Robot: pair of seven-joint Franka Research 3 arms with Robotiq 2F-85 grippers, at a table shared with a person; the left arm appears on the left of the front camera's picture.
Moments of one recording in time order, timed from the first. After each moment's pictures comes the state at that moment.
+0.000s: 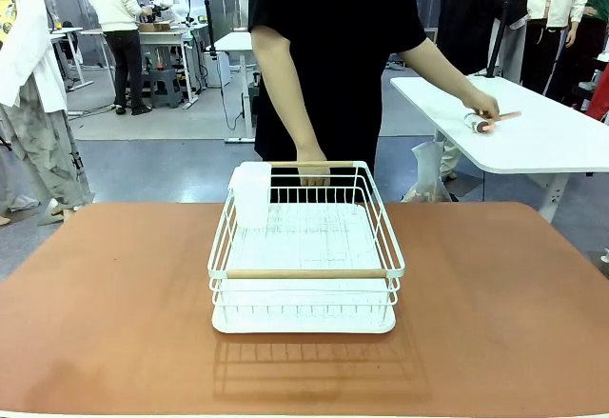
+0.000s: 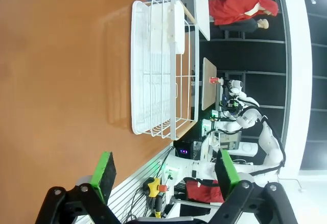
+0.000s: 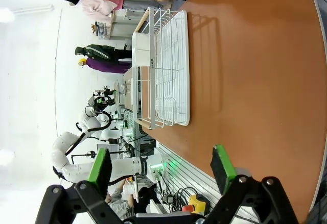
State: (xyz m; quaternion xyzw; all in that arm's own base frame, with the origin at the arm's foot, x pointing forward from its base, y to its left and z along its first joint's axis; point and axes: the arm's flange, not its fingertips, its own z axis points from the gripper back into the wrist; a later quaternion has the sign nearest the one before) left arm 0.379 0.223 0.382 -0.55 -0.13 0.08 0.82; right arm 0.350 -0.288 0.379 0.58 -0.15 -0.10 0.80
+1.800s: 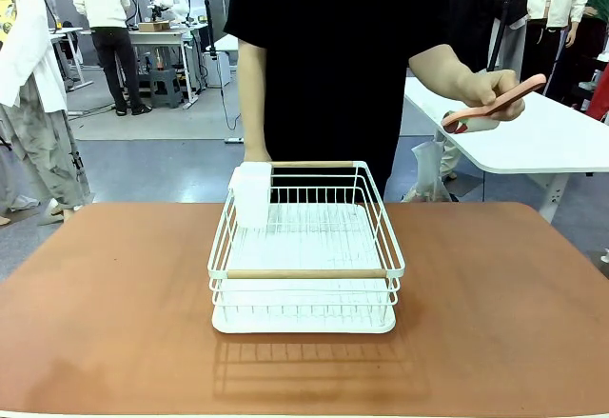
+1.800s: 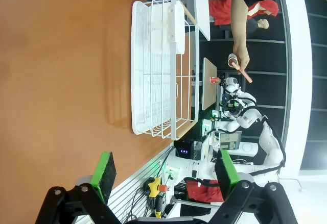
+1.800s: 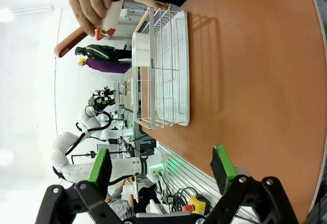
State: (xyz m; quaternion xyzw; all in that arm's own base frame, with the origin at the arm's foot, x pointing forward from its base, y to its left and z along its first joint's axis) left arm 0.379 0.223 0.382 -0.55 -0.13 0.08 0.82; right arm 0.350 -0.288 0.379 0.58 -0.15 -0.10 0.80
